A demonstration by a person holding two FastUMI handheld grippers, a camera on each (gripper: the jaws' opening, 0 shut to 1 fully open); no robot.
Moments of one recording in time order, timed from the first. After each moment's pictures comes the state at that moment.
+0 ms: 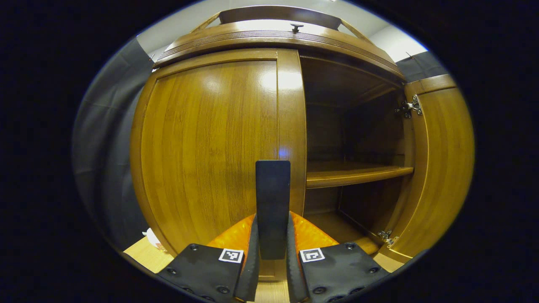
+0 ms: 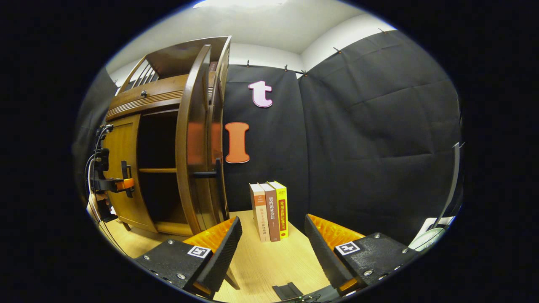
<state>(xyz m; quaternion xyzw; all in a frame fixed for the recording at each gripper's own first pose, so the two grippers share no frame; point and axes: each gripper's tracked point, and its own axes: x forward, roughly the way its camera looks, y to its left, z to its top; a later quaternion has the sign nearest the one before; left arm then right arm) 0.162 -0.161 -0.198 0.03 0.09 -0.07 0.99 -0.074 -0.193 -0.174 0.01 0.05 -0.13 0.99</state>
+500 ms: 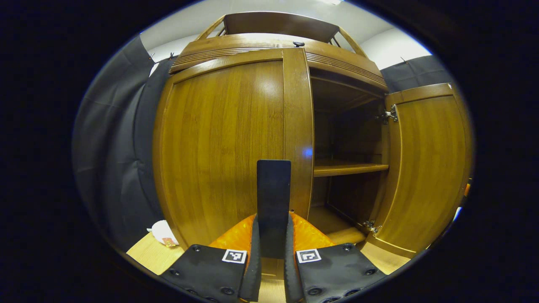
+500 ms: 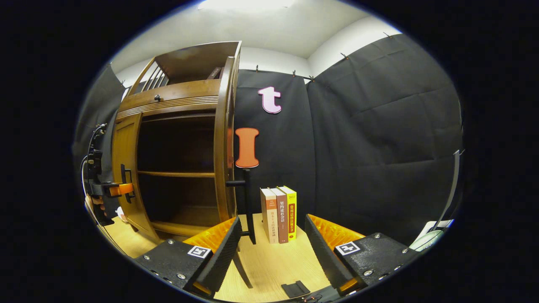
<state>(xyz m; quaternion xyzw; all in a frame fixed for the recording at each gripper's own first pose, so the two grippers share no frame) 0.092 -0.138 -0.182 0.02 0.10 -0.10 0.99 -0.088 -0.157 -0.150 0.00 0.04 -0.11 0.99</state>
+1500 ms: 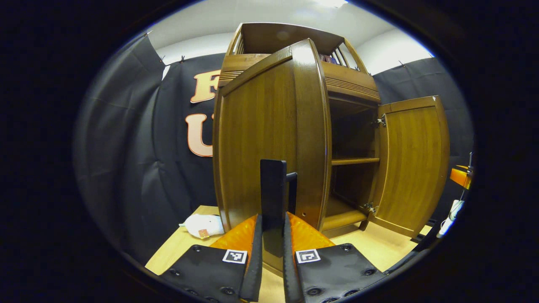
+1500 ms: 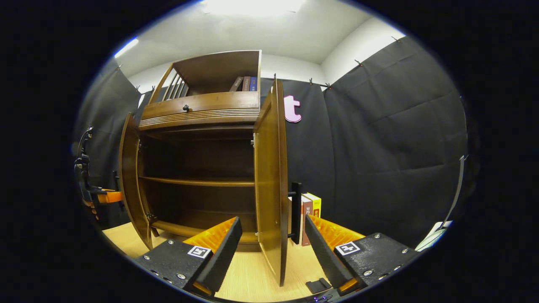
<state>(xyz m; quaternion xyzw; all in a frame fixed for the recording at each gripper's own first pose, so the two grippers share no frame) -0.005 -0.034 -0.149 0.03 0.10 -0.09 0.99 -0.105 -0.081 -0.121 0.01 0.01 -0.05 1.00</state>
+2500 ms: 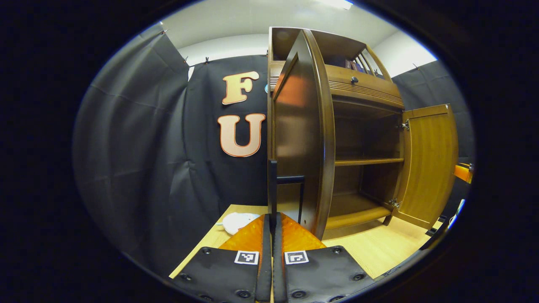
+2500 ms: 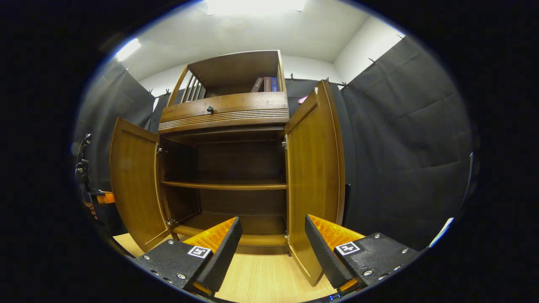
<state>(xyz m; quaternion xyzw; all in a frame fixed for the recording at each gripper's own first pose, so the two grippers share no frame) -0.023 0.059 -0.138 0.03 0.10 -0.02 0.99 -0.091 -0.007 -0.114 0.02 0.01 0.01 1.00</state>
